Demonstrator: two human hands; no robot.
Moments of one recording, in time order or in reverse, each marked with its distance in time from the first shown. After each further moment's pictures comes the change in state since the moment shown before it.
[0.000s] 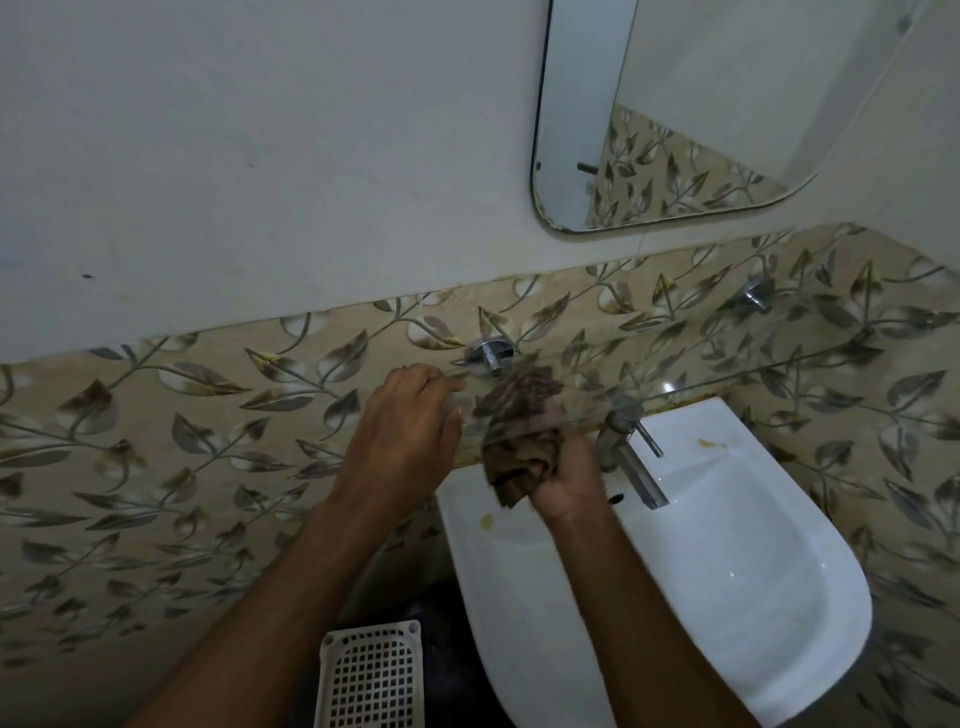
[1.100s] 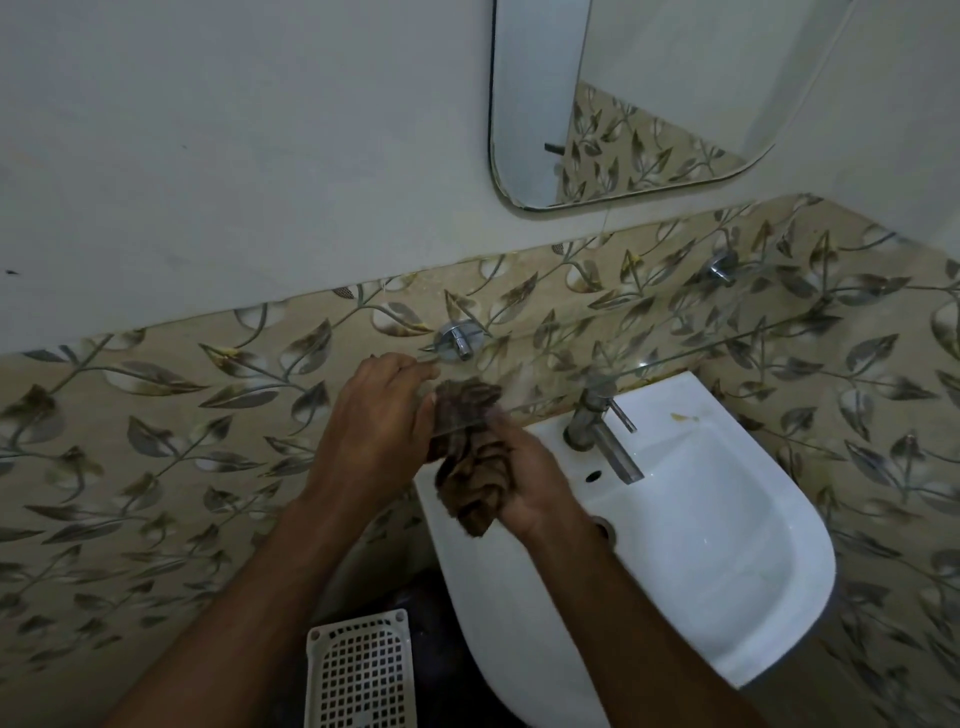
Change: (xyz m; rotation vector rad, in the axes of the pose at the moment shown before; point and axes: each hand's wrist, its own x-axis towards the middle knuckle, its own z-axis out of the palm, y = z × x) left_hand -0.002 0.001 0.005 -0.033 0.052 0.039; right_hand -0.027 0.017 0.007 -0.240 0.040 0.109
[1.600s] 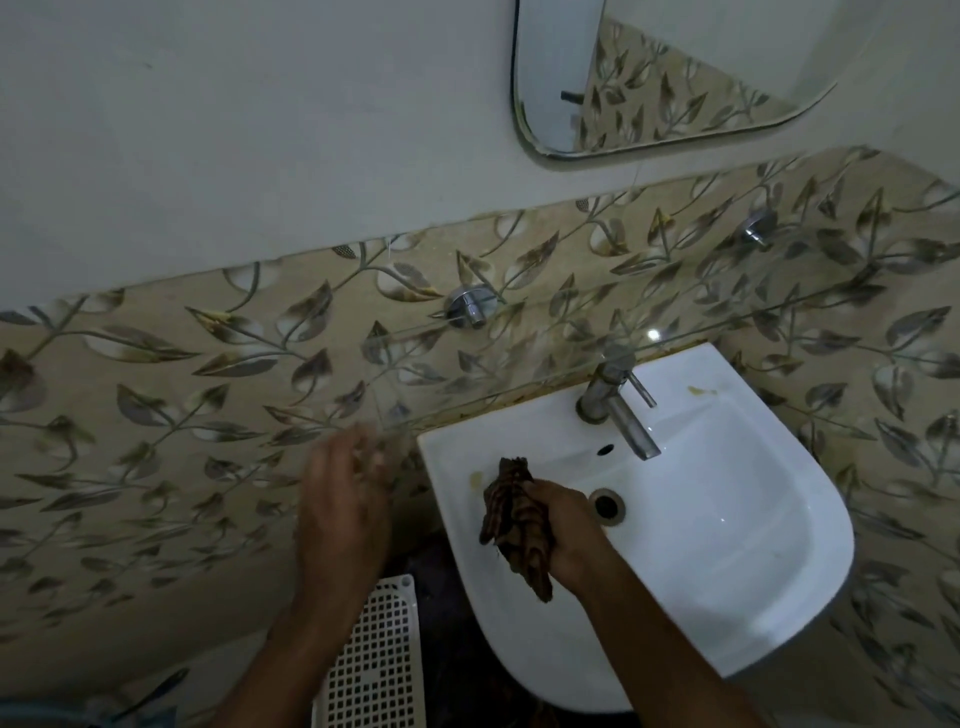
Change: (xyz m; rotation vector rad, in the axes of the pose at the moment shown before) left_hand -0.101 -0.020 0.037 -0.296 0.127 -0.501; right_hand 0.011 0.046 -0.114 -0.239 0.443 0.031
